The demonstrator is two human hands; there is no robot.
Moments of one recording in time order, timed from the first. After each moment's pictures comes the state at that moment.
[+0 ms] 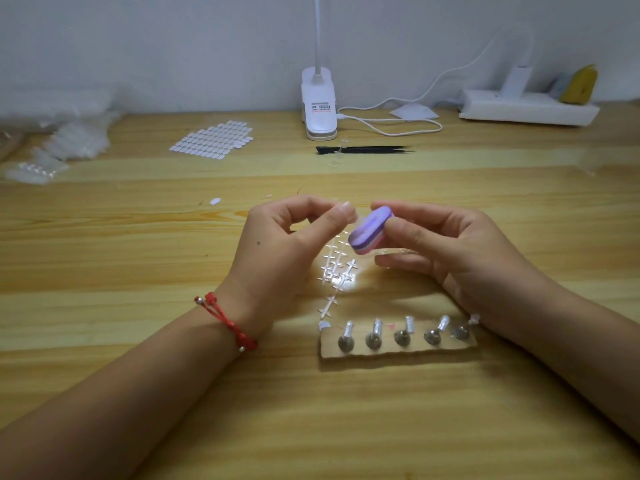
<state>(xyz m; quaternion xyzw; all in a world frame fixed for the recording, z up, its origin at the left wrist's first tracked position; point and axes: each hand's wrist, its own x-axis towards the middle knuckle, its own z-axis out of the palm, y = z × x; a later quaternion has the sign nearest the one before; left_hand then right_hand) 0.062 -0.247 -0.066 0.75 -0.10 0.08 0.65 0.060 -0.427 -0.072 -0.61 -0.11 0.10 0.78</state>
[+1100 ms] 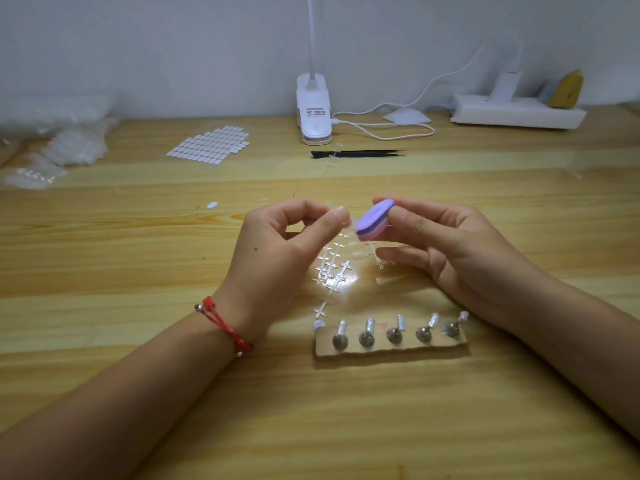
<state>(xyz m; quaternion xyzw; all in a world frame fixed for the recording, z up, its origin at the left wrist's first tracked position) 0.056 -0.248 -0.063 0.75 -0.11 0.09 0.65 0.066 -0.433 -0.070 -0.58 -0.08 0.12 0.80</state>
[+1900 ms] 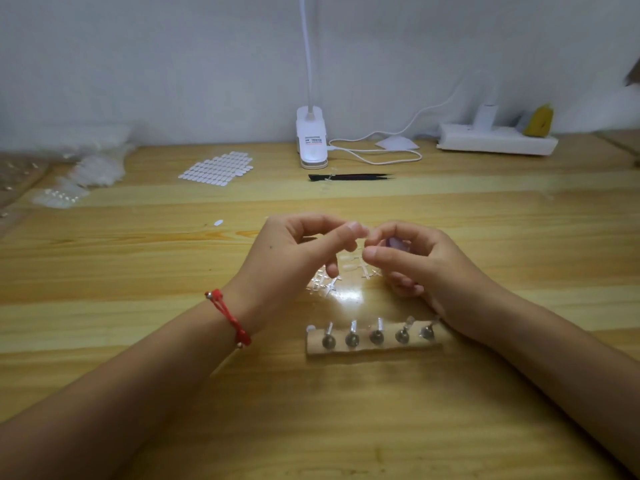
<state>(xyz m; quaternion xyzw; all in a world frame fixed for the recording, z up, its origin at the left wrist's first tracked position) 0.052 -0.254 -0.045 0.75 -0.14 0.00 0.65 0.056 -0.433 -0.068 -0.70 -0.15 0.10 0.69</state>
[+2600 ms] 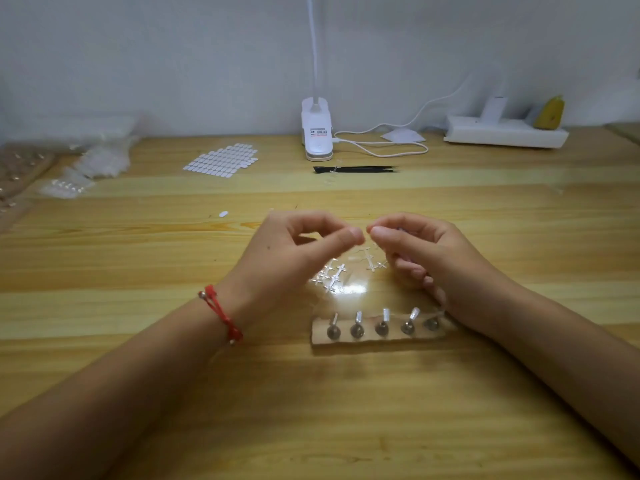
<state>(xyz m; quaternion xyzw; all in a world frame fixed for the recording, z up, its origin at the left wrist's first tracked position) 0.047 -0.245 -0.047 0.77 -0.15 0.00 0.62 0.057 -0.430 -0.067 -0.67 -0.10 0.10 0.72</state>
